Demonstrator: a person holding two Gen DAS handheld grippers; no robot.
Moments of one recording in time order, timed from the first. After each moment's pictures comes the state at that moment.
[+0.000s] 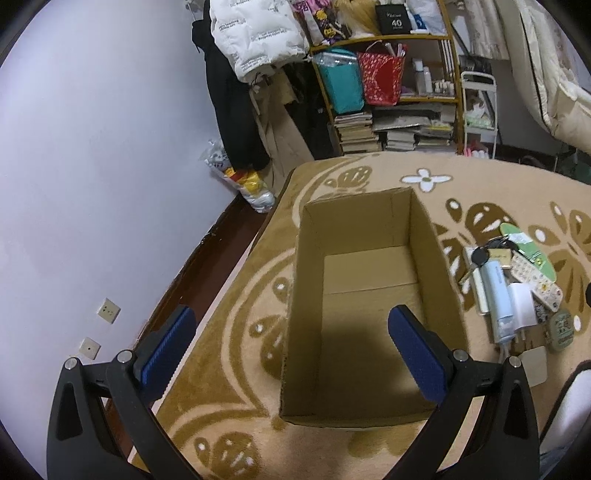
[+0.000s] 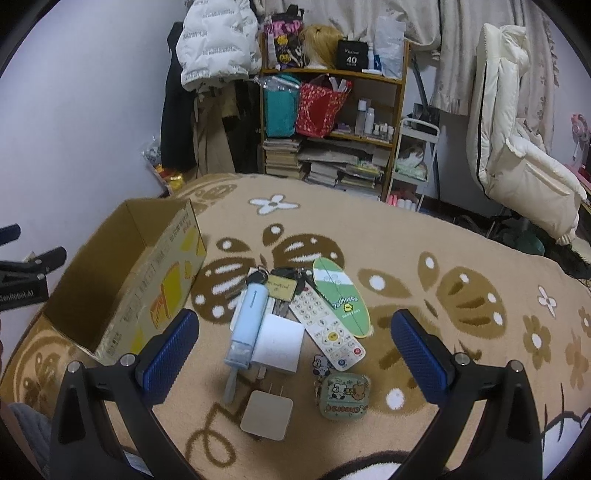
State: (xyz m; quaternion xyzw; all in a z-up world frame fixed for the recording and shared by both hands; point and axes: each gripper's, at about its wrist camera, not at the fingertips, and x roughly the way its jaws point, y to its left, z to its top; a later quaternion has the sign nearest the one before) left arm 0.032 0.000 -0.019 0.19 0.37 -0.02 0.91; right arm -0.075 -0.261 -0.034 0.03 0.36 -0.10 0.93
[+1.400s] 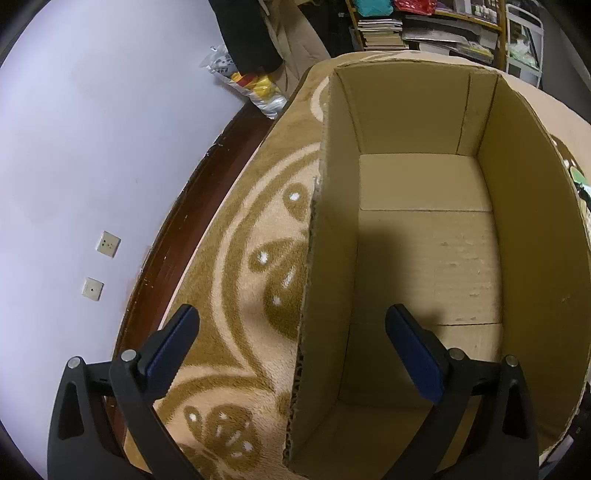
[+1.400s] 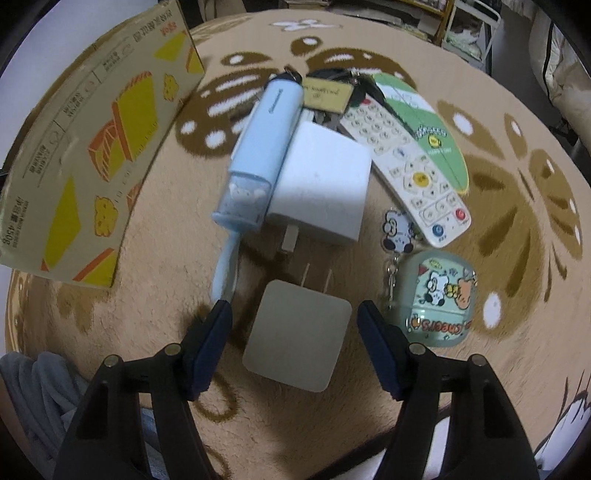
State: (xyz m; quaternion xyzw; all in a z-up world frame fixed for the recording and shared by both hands) left arm 0.099 0.015 -0.114 0.19 0.53 0.04 0.83; right arm -0.033 -0.243 -0.165 0.05 0.61 -0.04 0.79
